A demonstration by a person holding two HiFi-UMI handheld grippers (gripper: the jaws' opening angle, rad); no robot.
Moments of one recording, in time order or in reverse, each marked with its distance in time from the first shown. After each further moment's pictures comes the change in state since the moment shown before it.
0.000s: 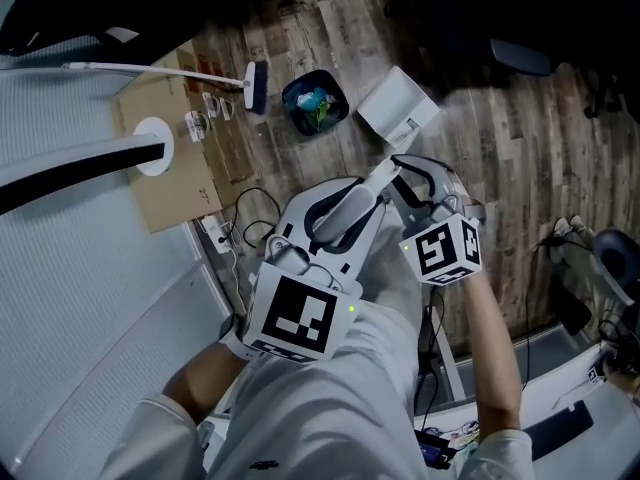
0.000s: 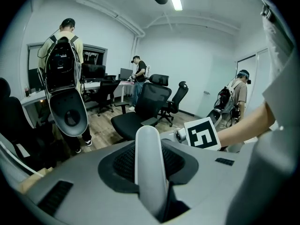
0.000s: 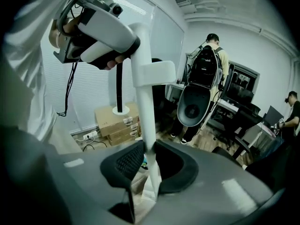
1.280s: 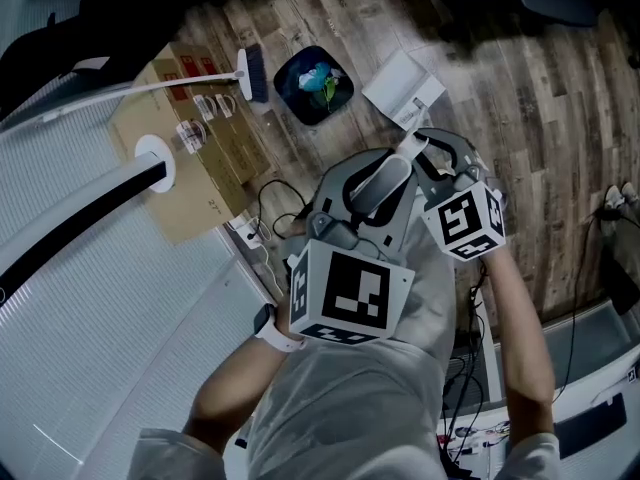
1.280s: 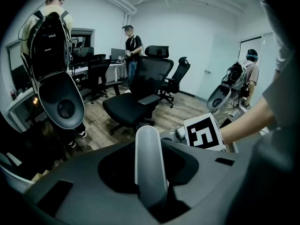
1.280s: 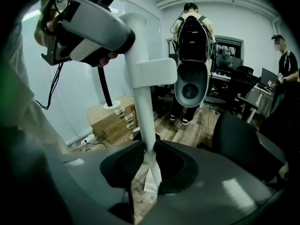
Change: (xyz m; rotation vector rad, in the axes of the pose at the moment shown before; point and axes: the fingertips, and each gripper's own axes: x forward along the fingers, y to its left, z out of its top) left arm 0.178 0.014 -0.077 0.086 0.215 -0.009; right arm 0.089 -0.040 -0.157 0.250 0.047 0.010
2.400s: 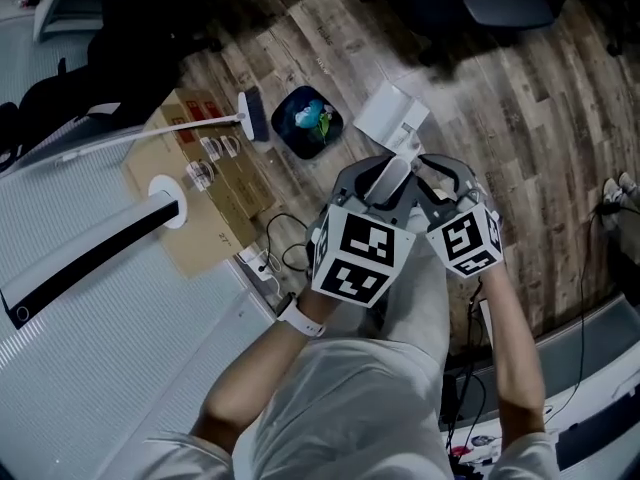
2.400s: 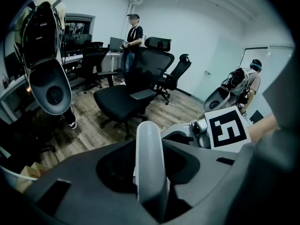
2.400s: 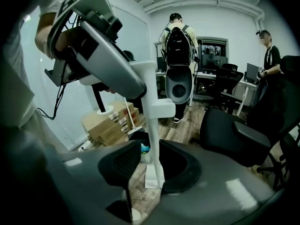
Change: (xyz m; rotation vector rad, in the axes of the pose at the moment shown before) left arm 0.041 -0.033 0.009 -0.081 0.098 -0.090; right arm -0.061 -0.020 -0.008 0.101 -0.034 -0.085
